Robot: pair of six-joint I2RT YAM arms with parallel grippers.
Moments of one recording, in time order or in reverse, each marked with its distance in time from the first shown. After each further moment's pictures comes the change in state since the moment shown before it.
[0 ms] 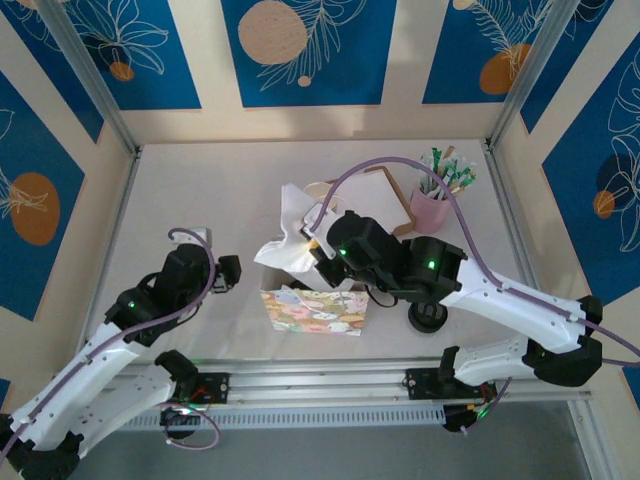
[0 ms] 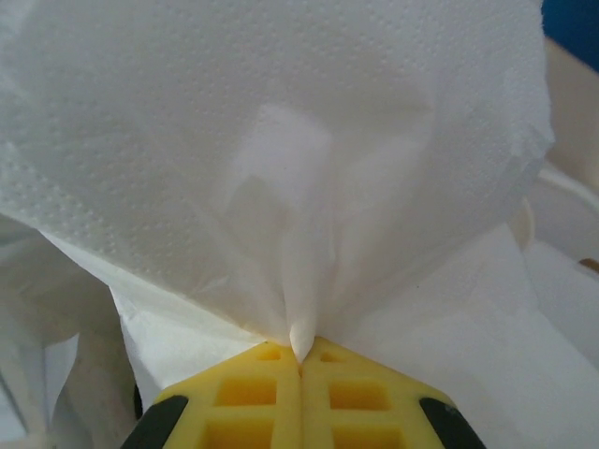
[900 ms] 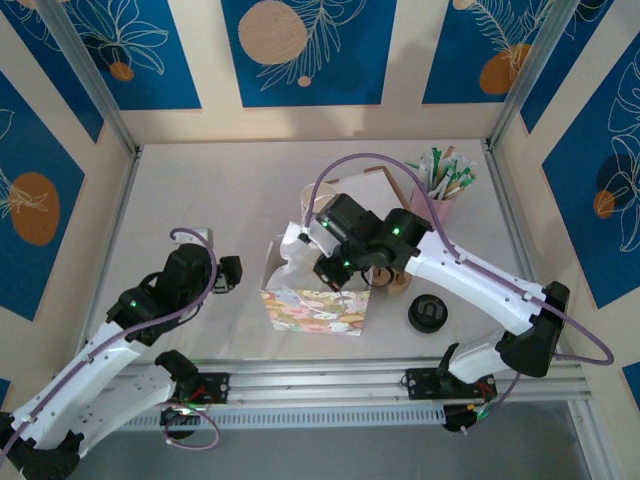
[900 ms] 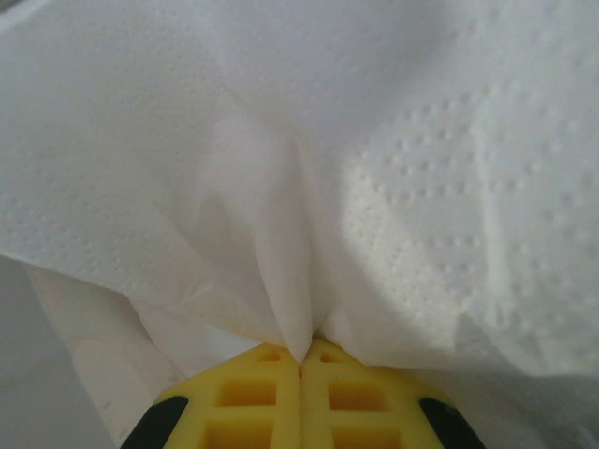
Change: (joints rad) left arm 0.000 0.004 -0.006 0.004 0.007 0.000; right arm -0.223 0.168 0.024 -0.223 -0.484 0.042
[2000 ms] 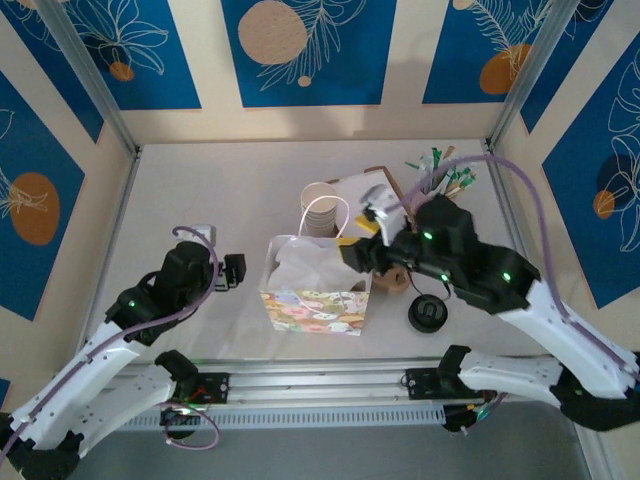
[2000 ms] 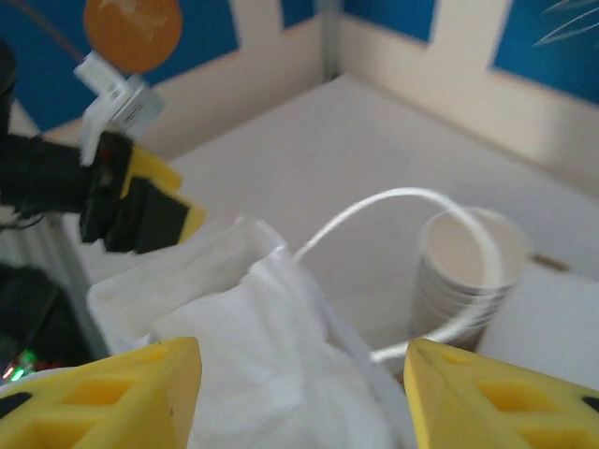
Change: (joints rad) left arm 0.000 0.000 0.016 0.044 -0.003 0.095; right arm -0.037 -0.509 -0.202 0.406 0.168 -0.044
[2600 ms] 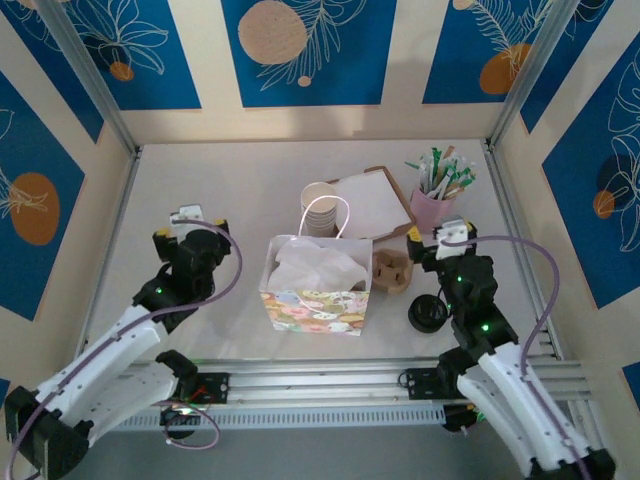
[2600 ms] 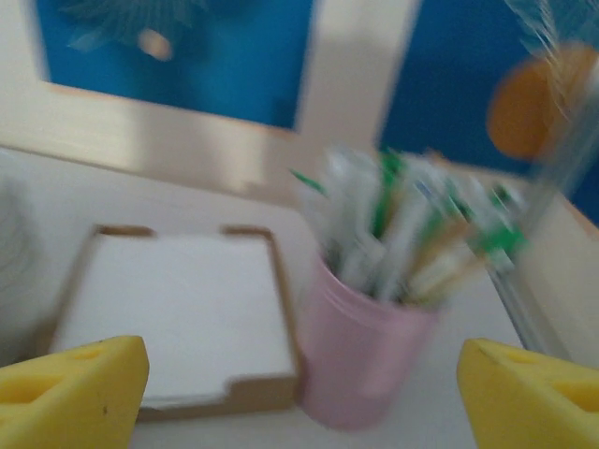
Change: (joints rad) left arm 0.094 0.146 -0.134 0.463 -0.515 0.221; right arm -0.658 -0.424 -0.898 0.687 0.173 -0.186
